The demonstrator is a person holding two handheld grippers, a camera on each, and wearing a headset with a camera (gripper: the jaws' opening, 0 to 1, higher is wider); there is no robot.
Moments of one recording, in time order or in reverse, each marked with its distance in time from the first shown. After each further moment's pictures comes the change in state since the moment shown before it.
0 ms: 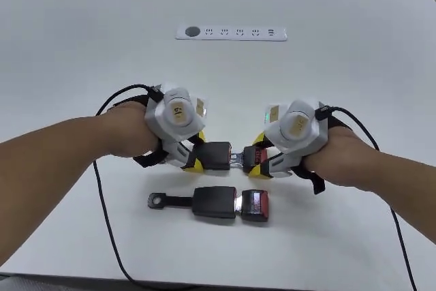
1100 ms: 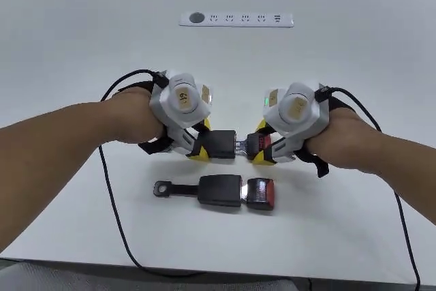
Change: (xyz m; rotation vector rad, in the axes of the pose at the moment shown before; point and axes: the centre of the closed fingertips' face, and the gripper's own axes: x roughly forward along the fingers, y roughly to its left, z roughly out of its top) left arm 0.002 0.000 -0.001 0.003 -0.002 -0.017; right arm 0.003 -0.001 0.005 -0.027 0.044 0.018
